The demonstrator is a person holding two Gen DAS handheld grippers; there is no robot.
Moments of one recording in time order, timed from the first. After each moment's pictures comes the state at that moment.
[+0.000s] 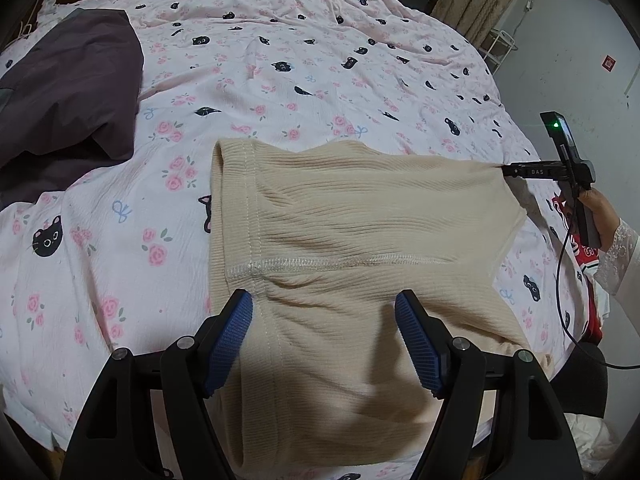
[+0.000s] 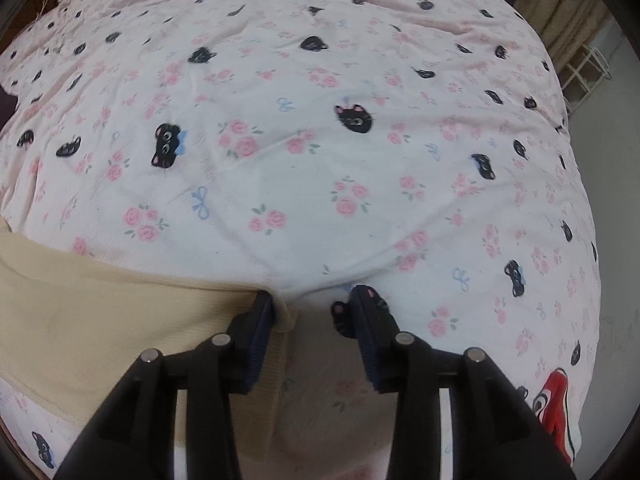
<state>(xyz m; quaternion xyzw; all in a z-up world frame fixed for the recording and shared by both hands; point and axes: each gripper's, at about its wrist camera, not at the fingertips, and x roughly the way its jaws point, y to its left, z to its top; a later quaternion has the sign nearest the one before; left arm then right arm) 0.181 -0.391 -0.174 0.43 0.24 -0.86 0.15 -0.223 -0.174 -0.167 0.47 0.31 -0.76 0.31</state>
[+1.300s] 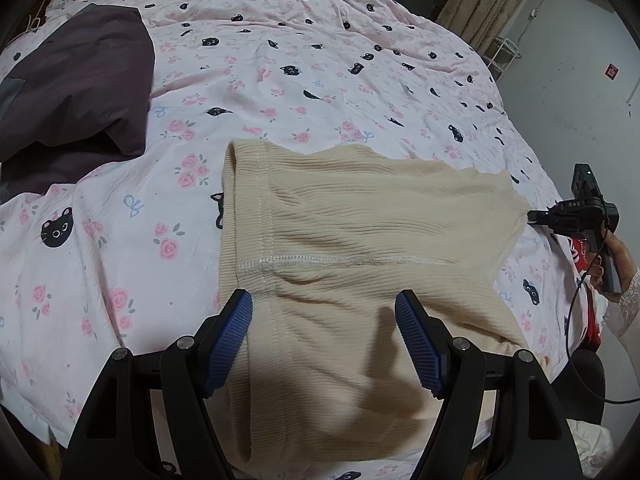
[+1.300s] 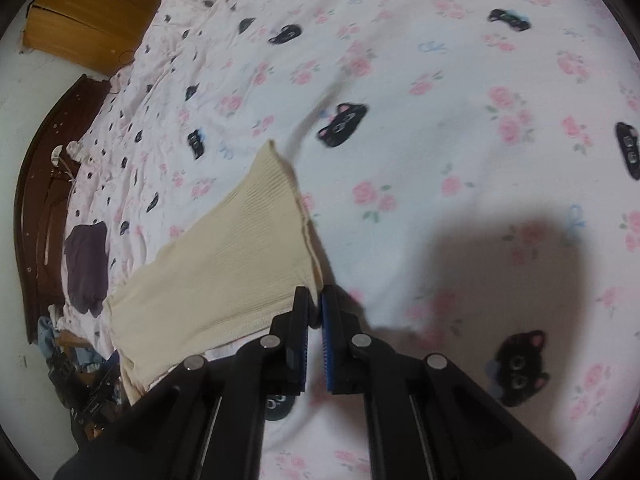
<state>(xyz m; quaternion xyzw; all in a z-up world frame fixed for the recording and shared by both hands) 0.188 -0.395 -0.175 0.42 0.25 -0.86 0.16 -0.217 -0.074 -0.187 0.65 -0.03 -0.68 0.35</state>
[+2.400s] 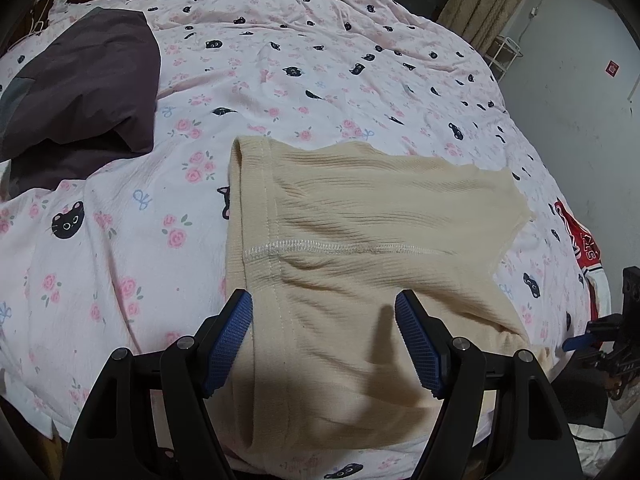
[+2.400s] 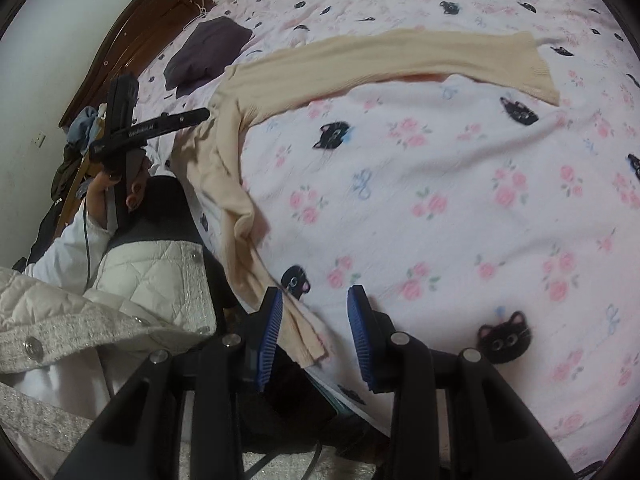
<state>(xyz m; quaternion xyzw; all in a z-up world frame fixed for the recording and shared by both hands) 0.197 -0.388 -0.171 0.42 0.24 -0.86 0.16 0.027 -0.027 -0.160 0.55 0.16 -0.58 0.58</state>
